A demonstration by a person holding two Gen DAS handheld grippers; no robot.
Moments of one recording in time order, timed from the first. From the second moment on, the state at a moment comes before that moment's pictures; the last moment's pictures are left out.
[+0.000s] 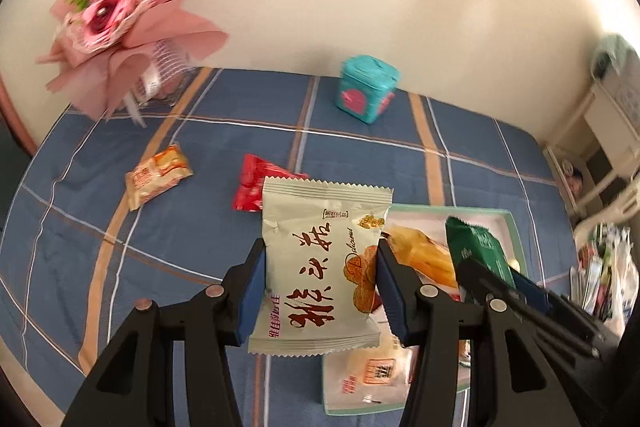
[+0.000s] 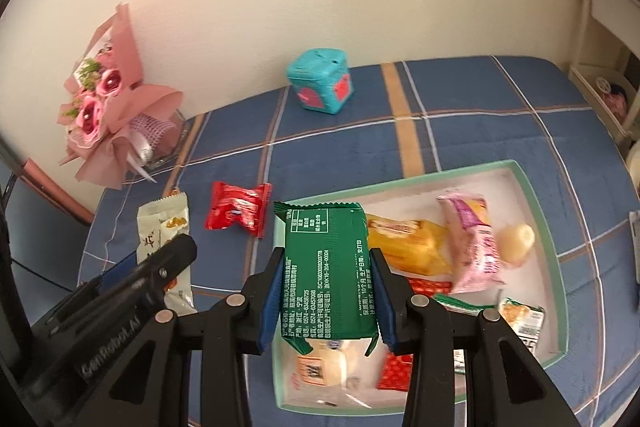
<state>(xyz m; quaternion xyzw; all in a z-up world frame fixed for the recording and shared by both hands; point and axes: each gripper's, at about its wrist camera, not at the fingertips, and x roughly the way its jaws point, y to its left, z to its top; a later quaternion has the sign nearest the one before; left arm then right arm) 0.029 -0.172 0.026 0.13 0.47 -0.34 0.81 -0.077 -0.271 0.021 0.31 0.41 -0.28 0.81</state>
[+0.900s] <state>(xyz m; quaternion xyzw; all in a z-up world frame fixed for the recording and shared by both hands) -0.048 -0.247 -0.022 0.24 0.48 -0.41 0.74 -0.135 -0.334 -0.028 0.36 0.43 -0.34 0.75</state>
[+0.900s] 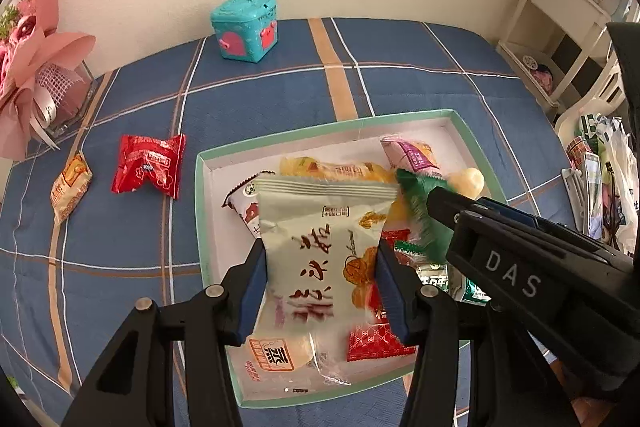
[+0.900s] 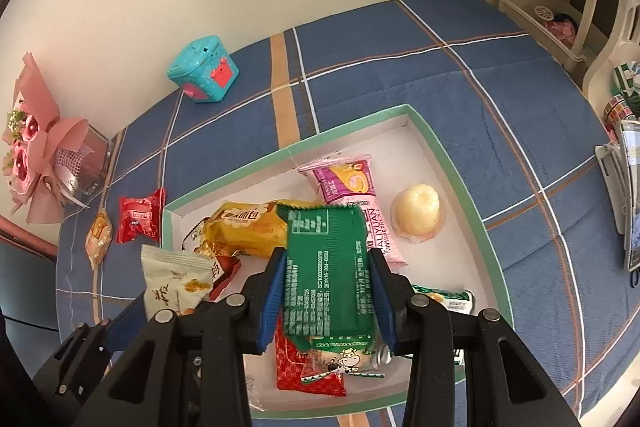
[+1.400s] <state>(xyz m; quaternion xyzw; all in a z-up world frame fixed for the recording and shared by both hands) -0.038 -0.244 -0.014 0.22 0.50 -0.41 0.73 -0.131 -0.332 -0.028 0.36 0.43 -0.34 0.75</state>
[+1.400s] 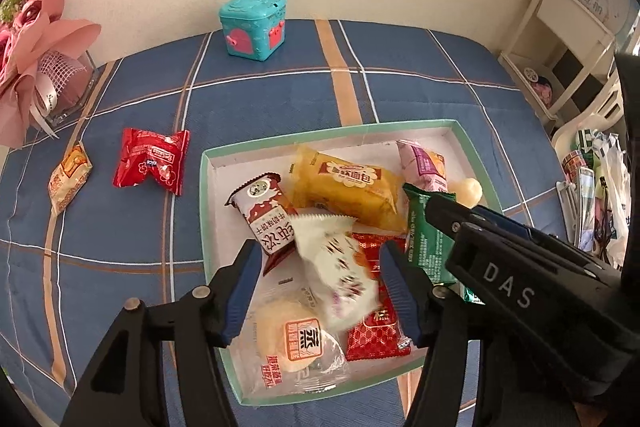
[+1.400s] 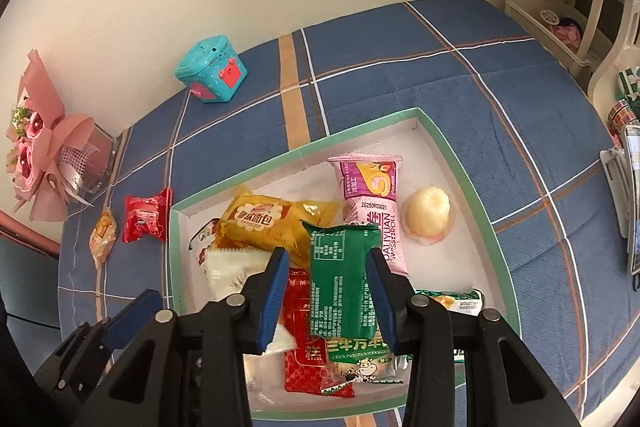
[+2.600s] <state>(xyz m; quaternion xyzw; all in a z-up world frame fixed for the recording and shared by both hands) 0.104 -0.124 -0.028 0.08 0.53 -0.19 0.82 -0.045 -0.260 -0.022 0.24 0.46 -0.30 0.80</state>
